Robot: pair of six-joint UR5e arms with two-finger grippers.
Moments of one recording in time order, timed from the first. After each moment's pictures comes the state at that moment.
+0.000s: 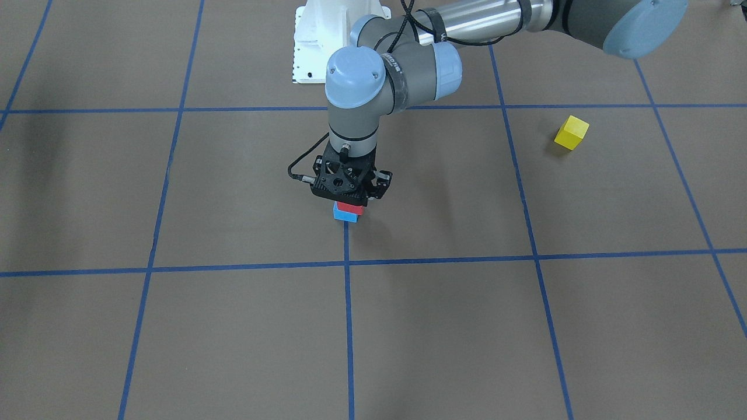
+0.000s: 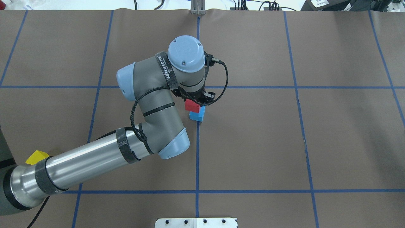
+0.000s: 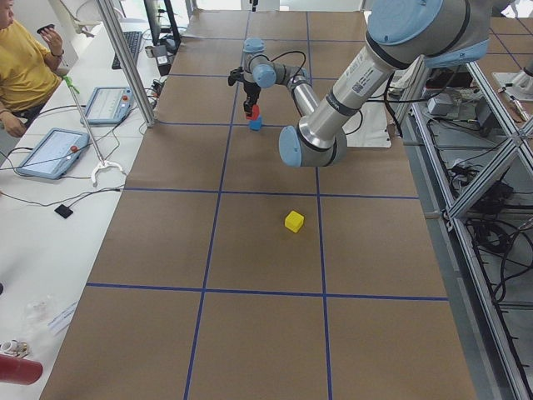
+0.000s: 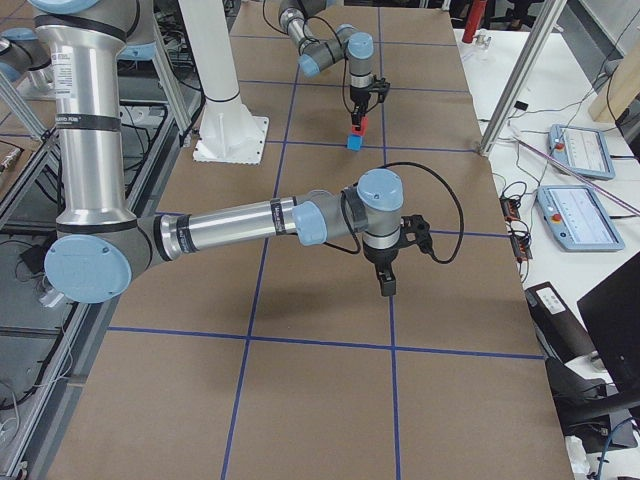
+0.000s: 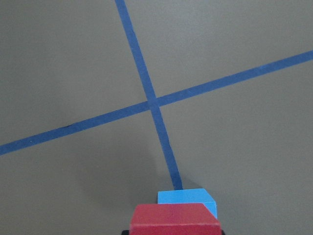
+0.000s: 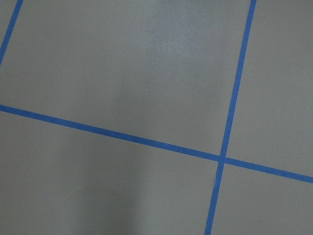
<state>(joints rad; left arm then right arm) -0.57 -2.52 -1.39 -1.59 -1.88 -0.88 1.44 -1.56 1.77 -1.47 2.28 0.08</state>
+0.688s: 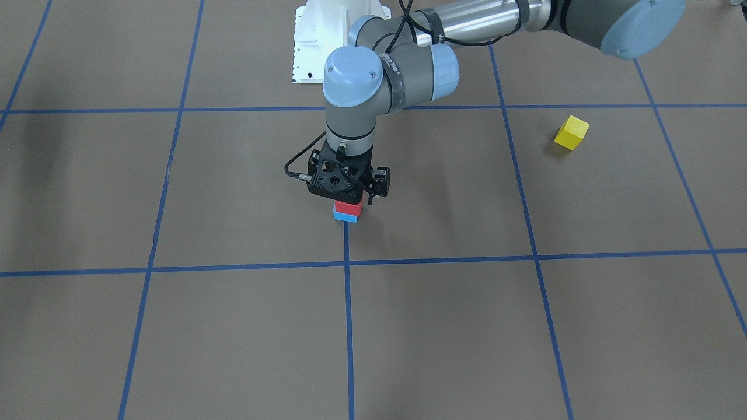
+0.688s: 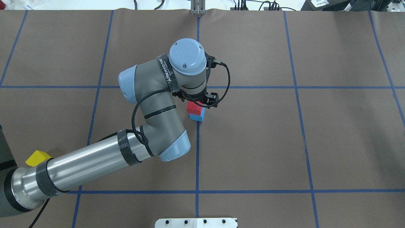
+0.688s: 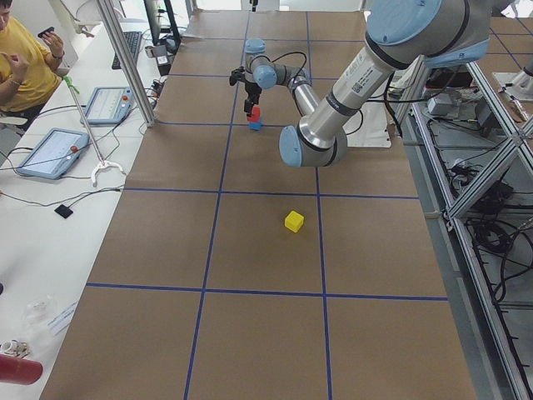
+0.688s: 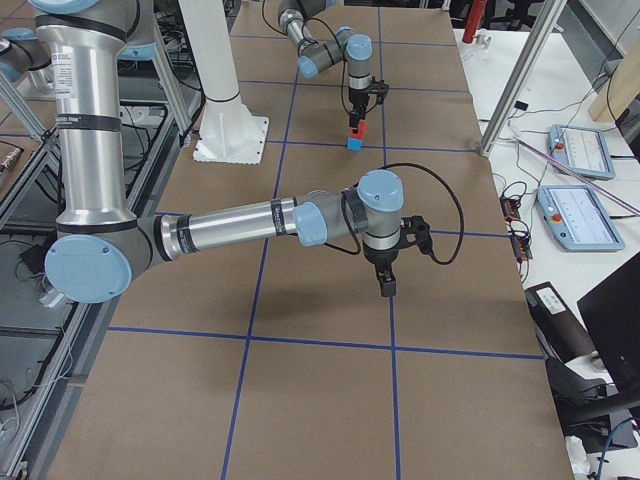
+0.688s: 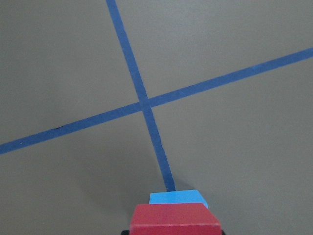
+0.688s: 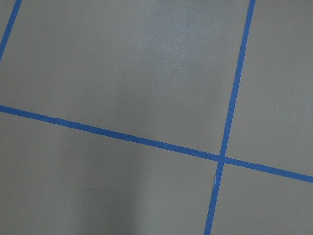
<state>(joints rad) -0.56 -2.52 -1.39 -1.61 -1.88 -0.89 1.44 -1.56 1.77 -1.47 2.28 0.08</state>
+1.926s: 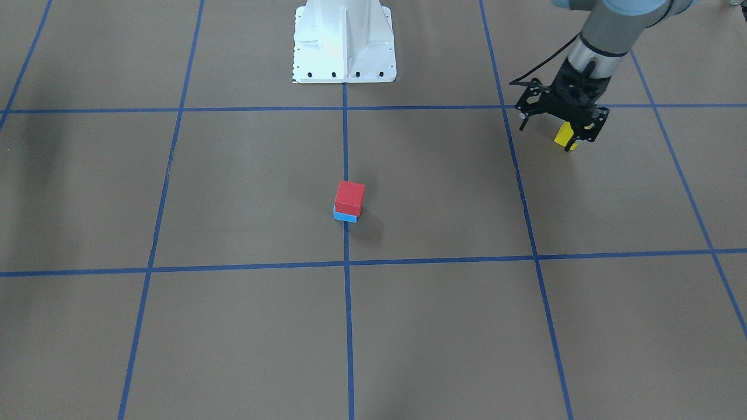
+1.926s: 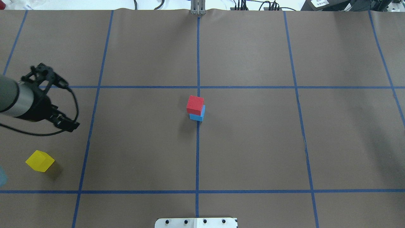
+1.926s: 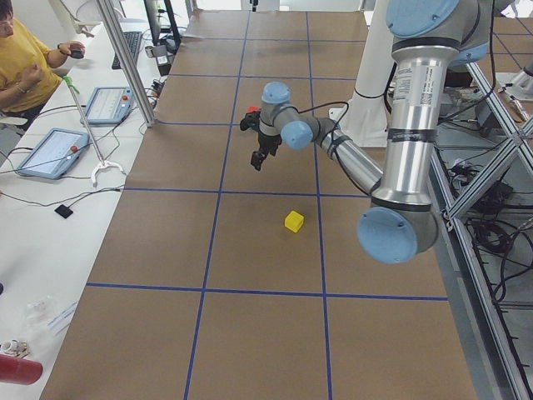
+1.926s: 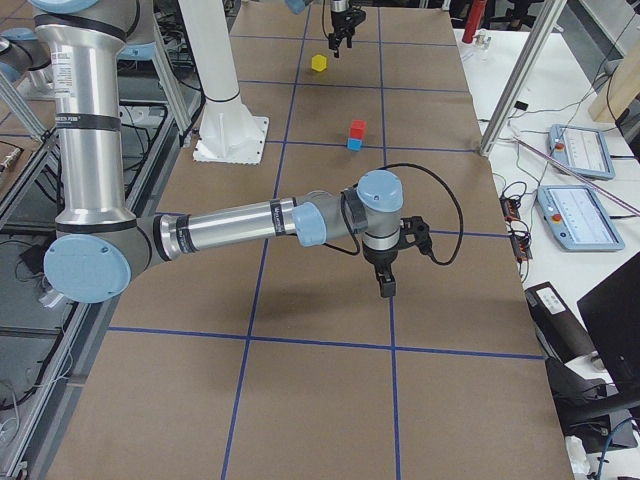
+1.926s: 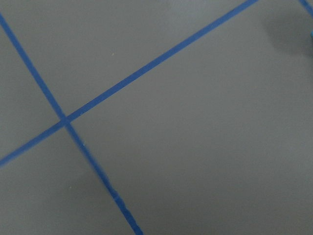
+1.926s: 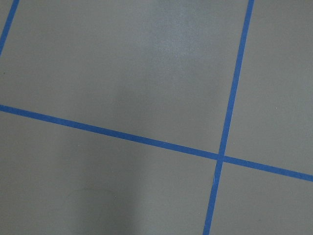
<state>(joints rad) -0.78 -1.50 -2.11 -1.87 -2.01 -0.43 1.44 -1.56 1.77 -1.47 2.28 0.08</state>
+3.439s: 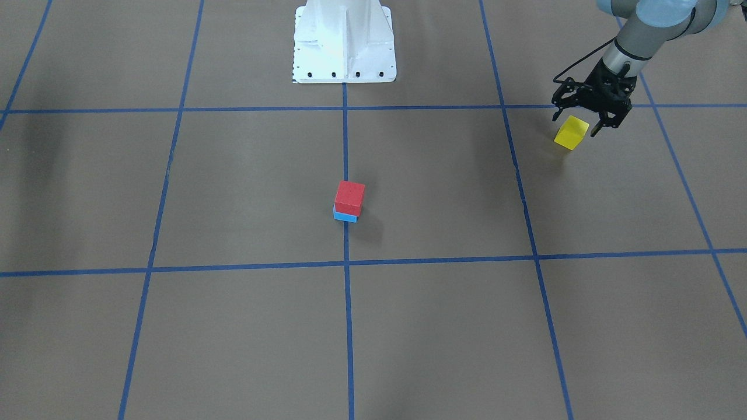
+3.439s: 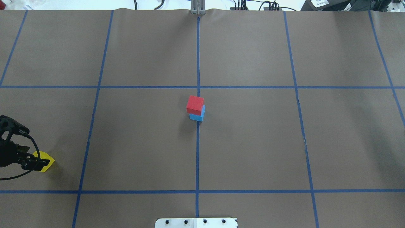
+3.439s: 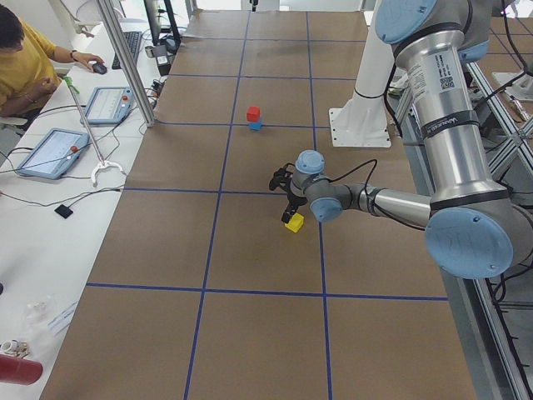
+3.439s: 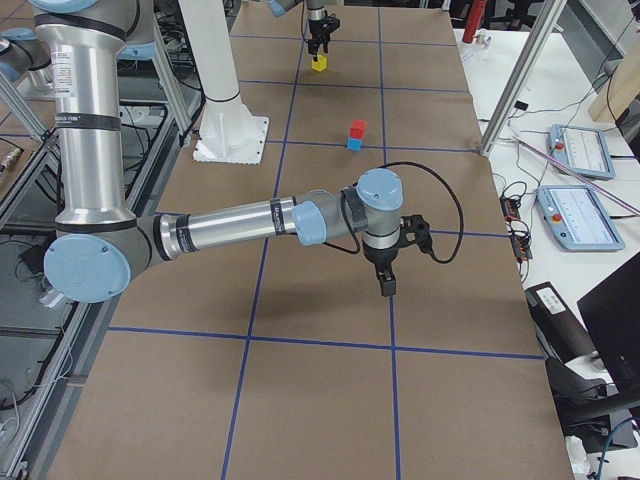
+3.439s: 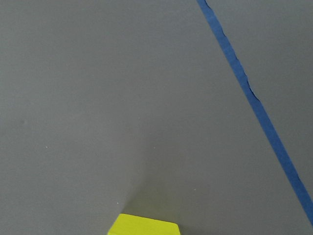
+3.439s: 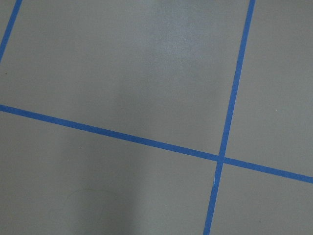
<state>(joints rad) -0.63 -1.23 -1.94 -2.38 -1.93 -0.65 1.44 -1.56 1.77 -1.47 2.28 0.08</state>
